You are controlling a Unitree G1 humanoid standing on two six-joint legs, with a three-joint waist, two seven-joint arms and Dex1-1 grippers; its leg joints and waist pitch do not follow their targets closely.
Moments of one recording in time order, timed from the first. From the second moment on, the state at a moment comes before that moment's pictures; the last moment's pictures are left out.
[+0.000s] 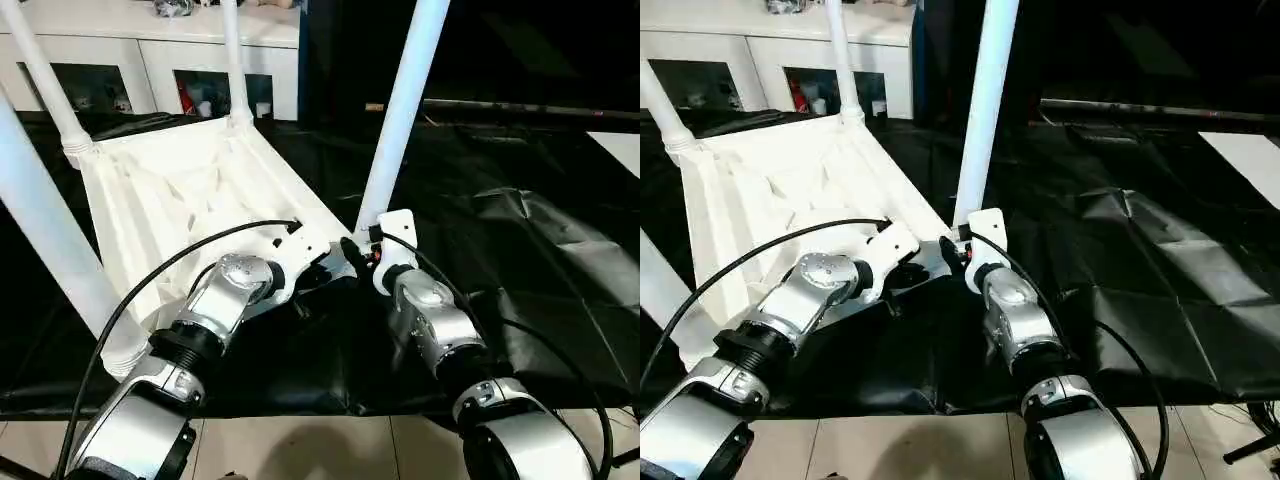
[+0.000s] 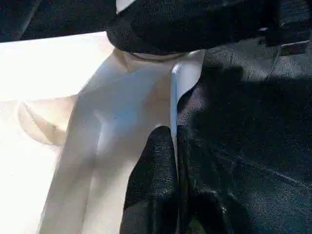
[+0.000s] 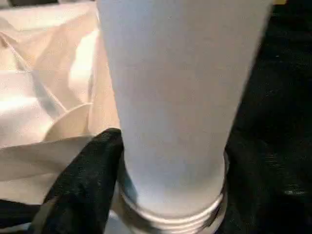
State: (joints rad) left arm -0.69 0.22 -0.31 0.71 0.11 0.21 -0.71; right arm -0.66 0.02 -0.01 0.93 0.11 -0.05 0.27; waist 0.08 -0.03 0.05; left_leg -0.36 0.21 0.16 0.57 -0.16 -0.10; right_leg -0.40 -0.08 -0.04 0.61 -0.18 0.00
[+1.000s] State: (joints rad) left arm -0.48 0.52 -0.33 0.33 -0.04 0.23 -1.26; right arm -0.47 -0.32 0.24 0.49 0.13 0.08 1.11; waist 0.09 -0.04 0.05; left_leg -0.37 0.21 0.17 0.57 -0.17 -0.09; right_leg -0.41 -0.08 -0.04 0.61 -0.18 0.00
